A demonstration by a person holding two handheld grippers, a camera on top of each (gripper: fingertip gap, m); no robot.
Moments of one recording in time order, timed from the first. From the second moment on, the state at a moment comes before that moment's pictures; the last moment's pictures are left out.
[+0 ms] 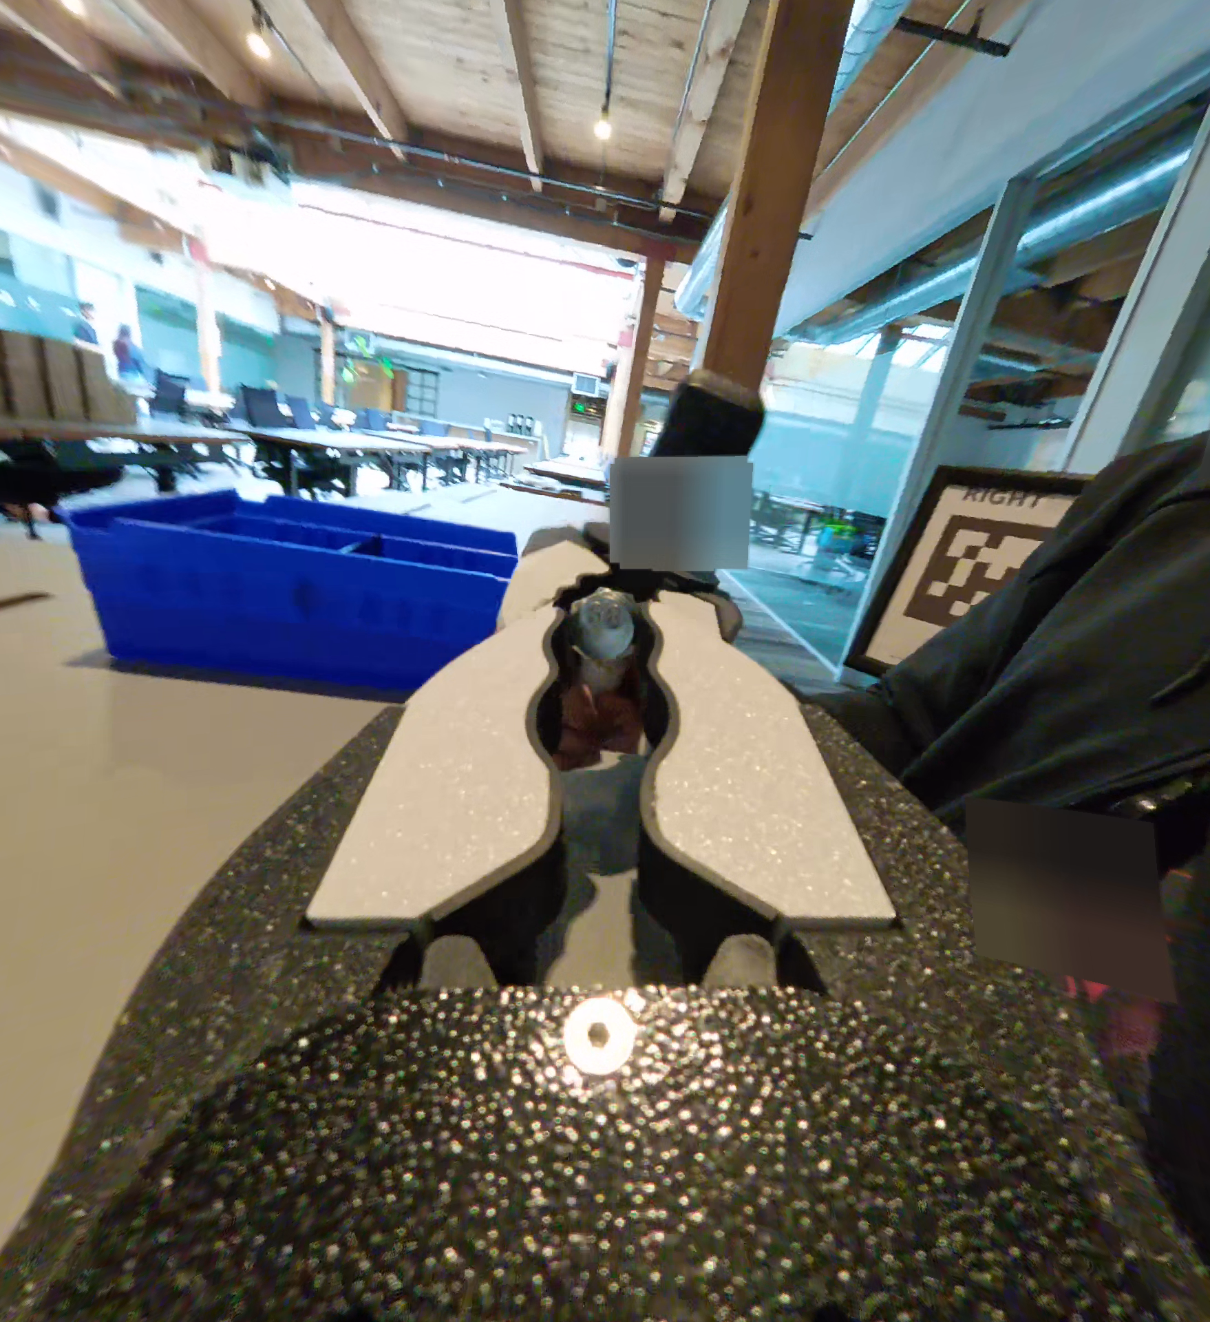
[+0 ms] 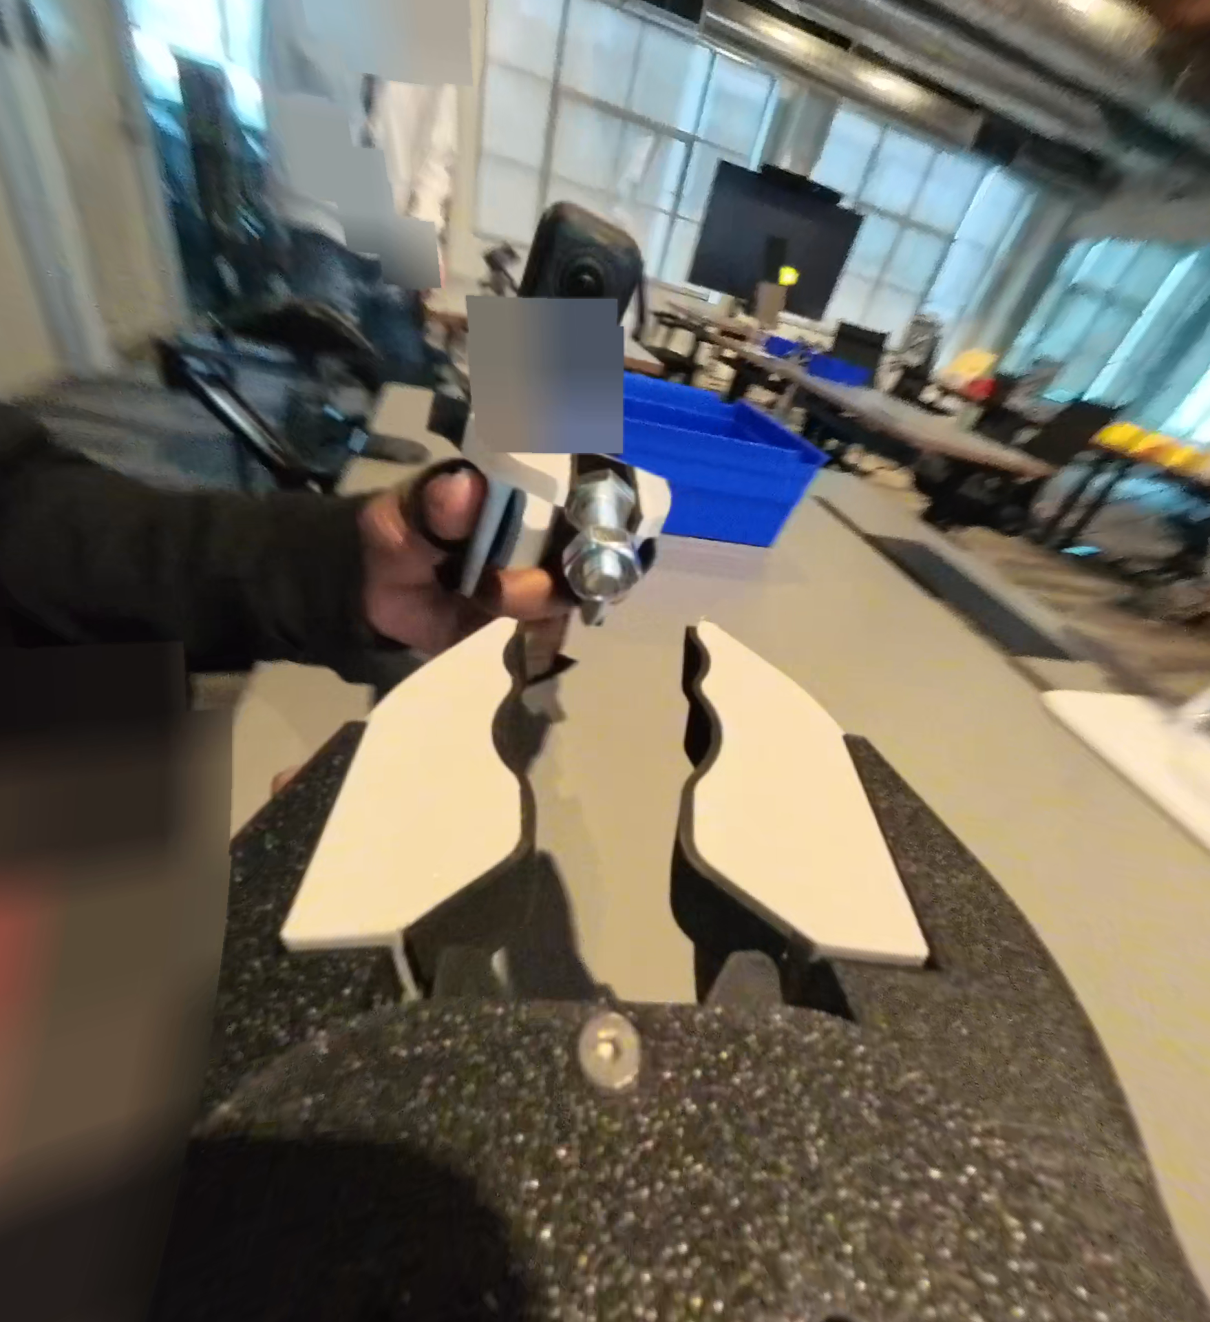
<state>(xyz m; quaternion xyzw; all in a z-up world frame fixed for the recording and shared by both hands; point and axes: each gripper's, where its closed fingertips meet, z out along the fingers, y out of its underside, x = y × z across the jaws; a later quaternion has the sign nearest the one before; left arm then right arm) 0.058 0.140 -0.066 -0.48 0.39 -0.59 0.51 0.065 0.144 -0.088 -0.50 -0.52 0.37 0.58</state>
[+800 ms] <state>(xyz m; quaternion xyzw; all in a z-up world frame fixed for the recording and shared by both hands) 0.067 0.142 -0.086 -0.52 0.38 -0.64 0.42 0.067 0.145 -0.091 -0.45 -0.58 0.19 0.65</state>
